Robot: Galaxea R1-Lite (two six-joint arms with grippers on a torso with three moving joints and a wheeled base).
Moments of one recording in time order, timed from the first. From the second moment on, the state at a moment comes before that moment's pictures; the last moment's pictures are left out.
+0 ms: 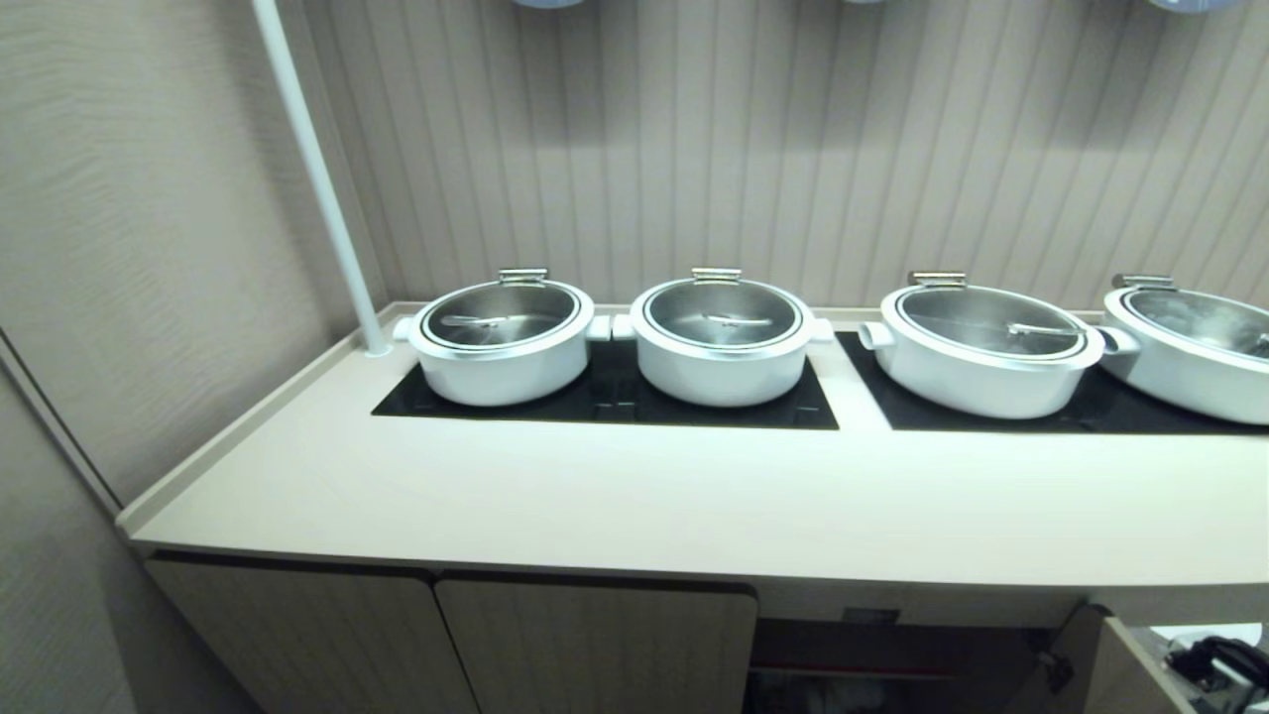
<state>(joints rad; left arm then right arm) 0.00 0.00 0.00 0.00 -0.01 -0.01 0.12 1.15 -0.26 0.21 0.20 0.06</state>
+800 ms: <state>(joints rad) 0.00 0.00 0.00 0.00 -0.01 -0.01 0.12 1.15 -0.25 0.19 0.19 0.06</state>
